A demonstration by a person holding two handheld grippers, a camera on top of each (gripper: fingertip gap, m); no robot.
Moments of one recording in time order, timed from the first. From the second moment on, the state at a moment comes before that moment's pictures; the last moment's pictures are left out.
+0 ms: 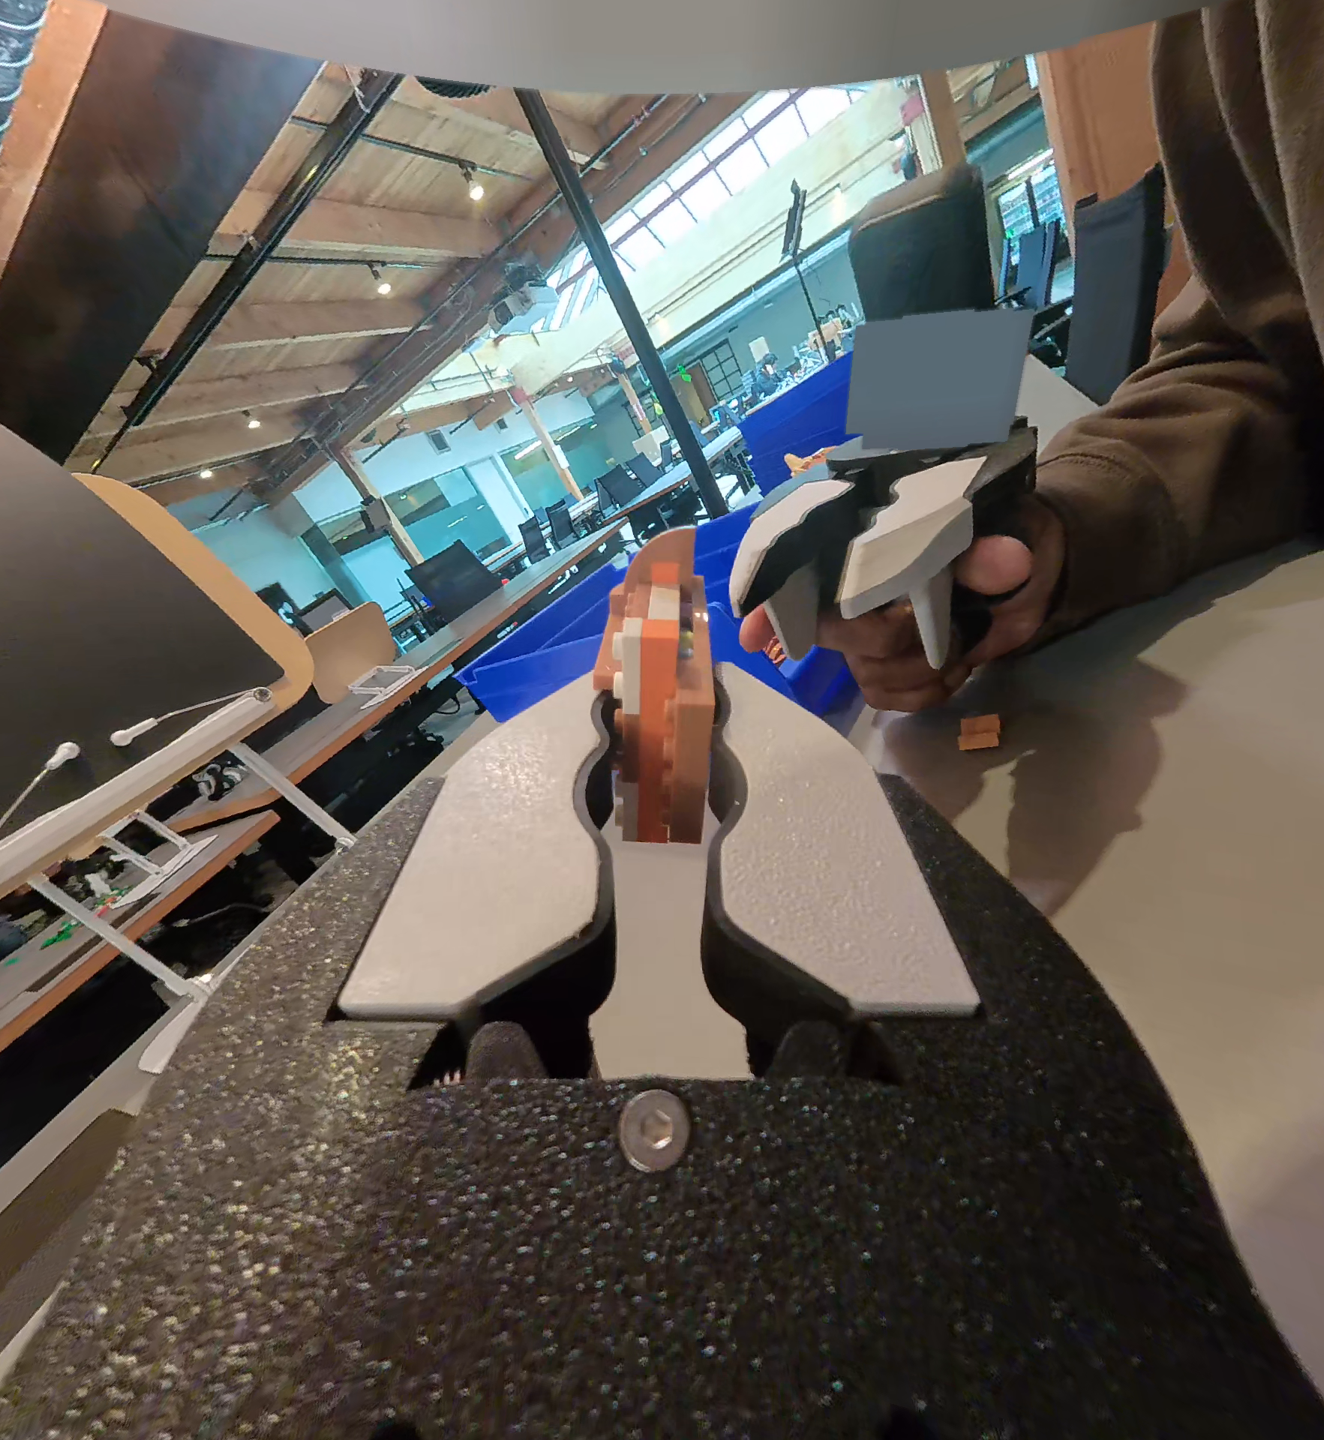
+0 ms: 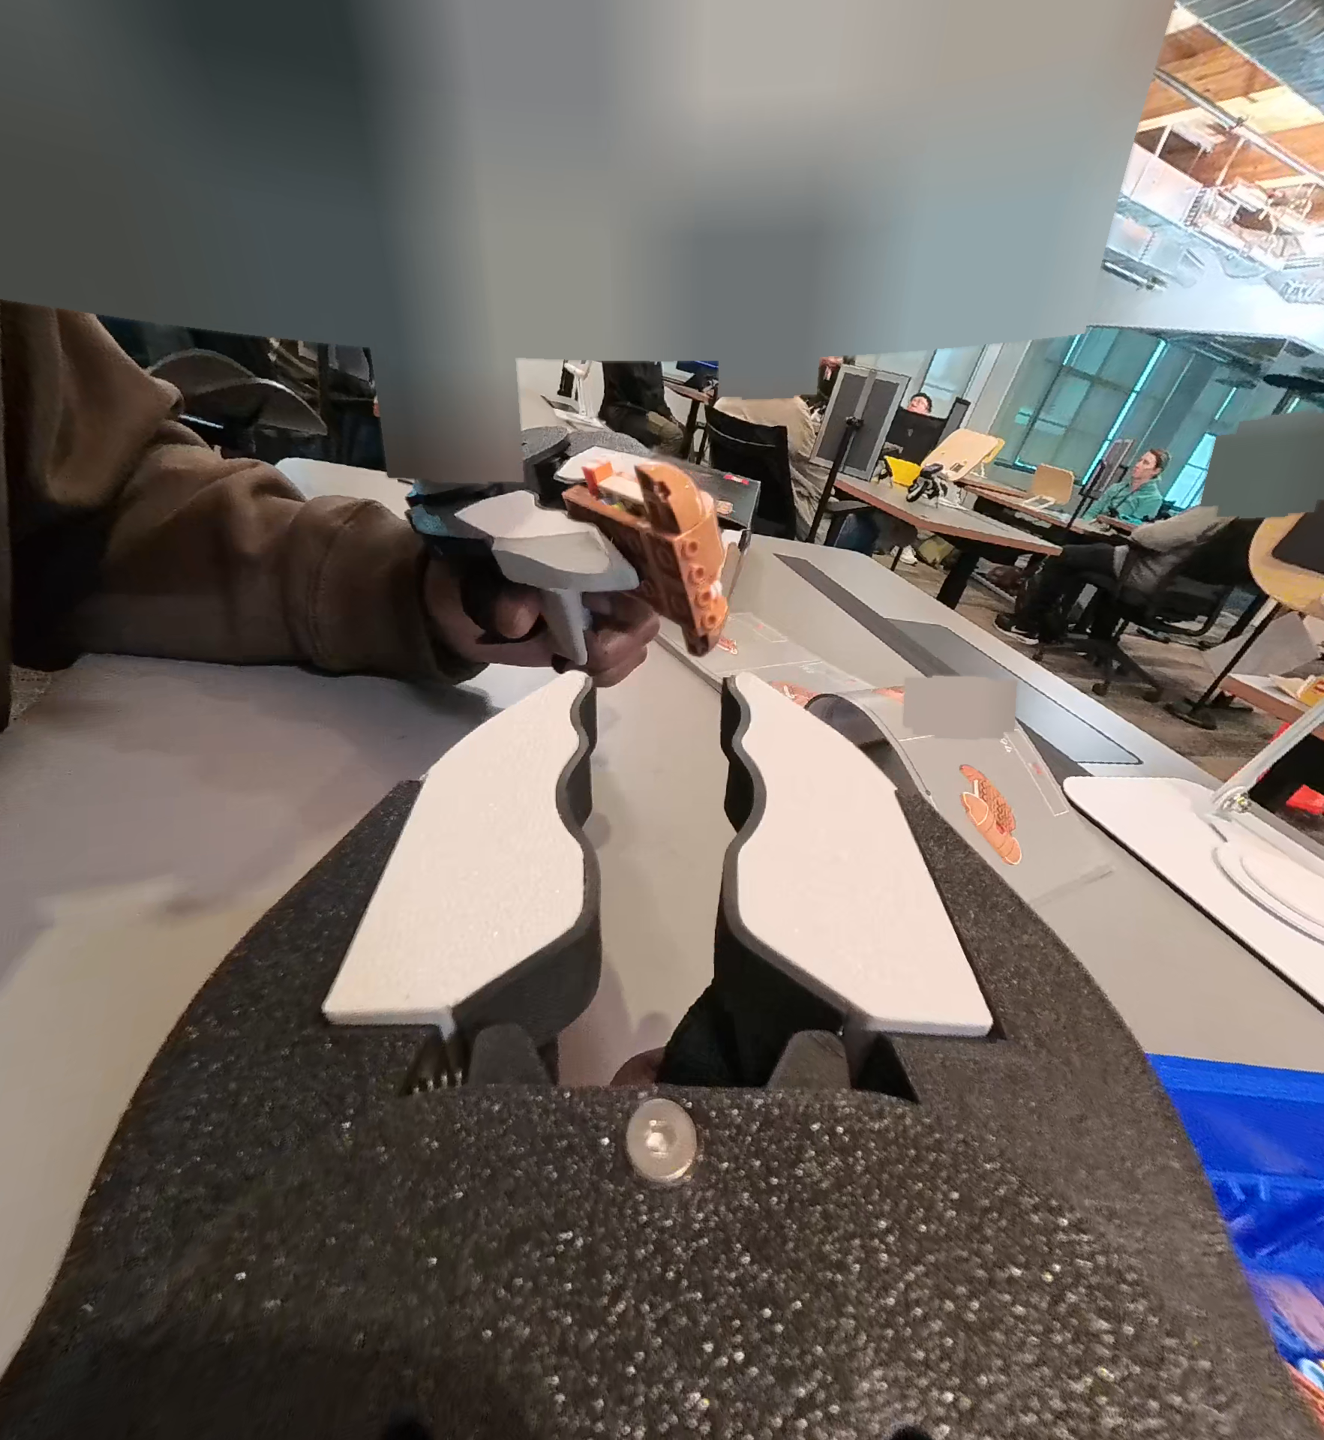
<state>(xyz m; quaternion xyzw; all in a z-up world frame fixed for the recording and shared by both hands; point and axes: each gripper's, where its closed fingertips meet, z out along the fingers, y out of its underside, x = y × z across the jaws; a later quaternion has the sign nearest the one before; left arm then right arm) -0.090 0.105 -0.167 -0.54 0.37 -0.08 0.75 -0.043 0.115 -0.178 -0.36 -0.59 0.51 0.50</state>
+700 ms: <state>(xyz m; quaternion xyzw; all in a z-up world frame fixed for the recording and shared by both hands) -0.053 0.100 -0.184 -0.54 0.40 -0.23 0.70 -0.039 0.100 -0.168 -0.30 -0.63 0.45 0.56</state>
